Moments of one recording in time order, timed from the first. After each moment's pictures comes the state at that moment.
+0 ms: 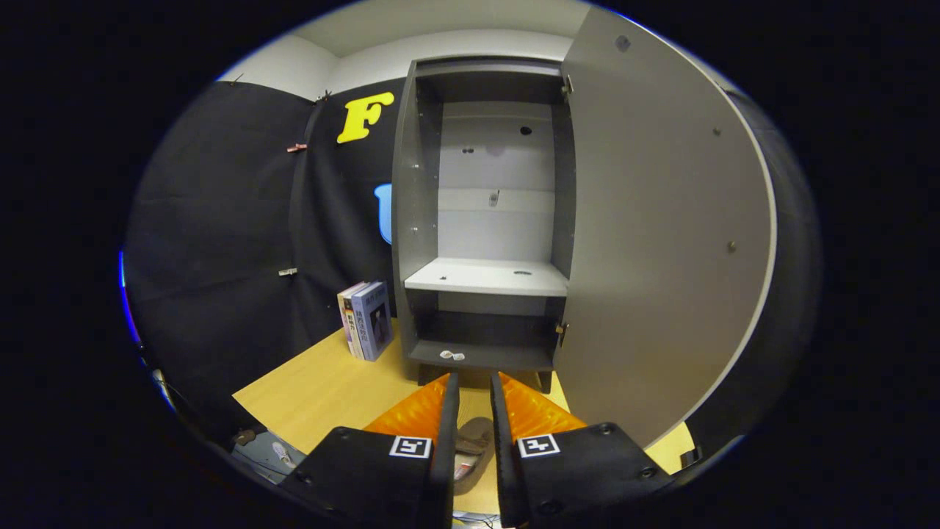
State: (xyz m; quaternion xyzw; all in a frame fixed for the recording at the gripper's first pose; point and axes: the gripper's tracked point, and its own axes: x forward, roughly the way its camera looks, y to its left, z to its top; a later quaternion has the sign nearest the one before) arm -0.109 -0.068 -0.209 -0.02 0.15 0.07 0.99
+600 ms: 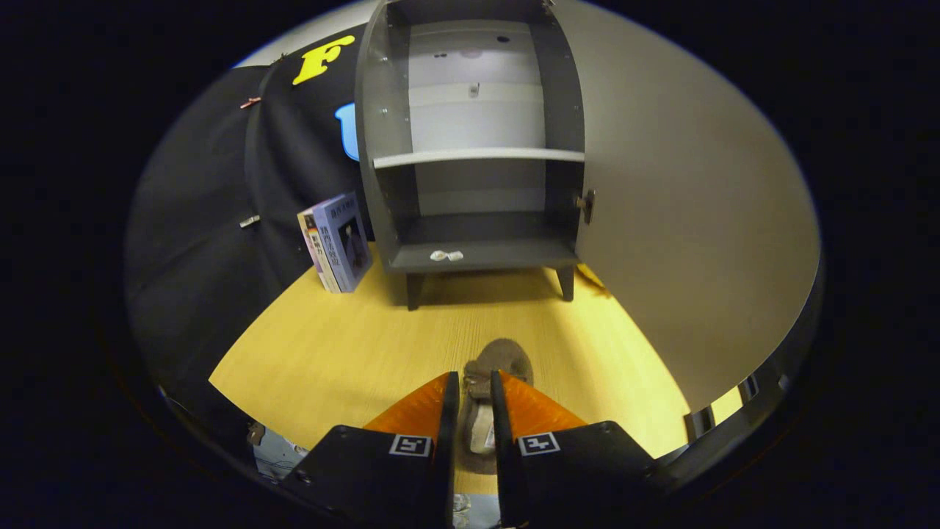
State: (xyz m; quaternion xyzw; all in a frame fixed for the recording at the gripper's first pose) arm -0.097 -0.051 -0.388 0.02 0.29 0.01 0.96
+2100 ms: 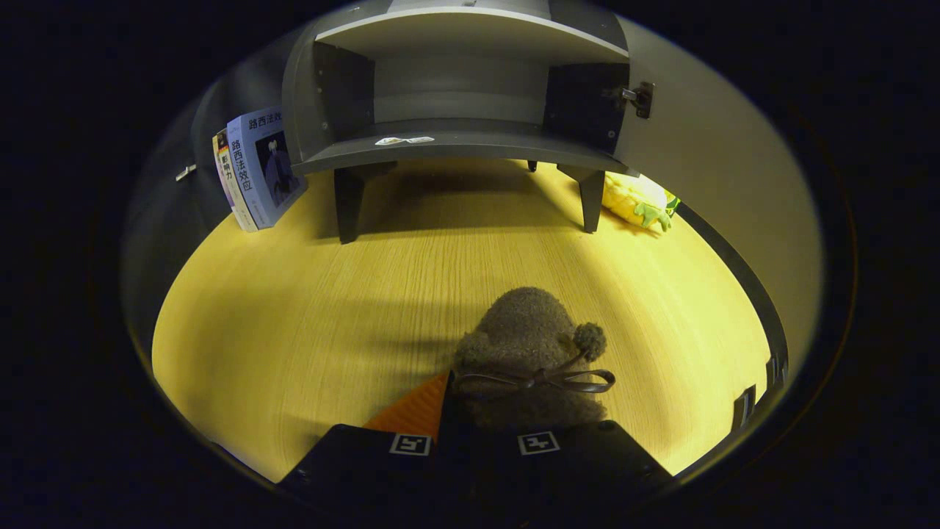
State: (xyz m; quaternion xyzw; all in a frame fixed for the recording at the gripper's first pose) arm -0.003 -0.058 -0.538 -0.03 0.39 -0.06 0.92
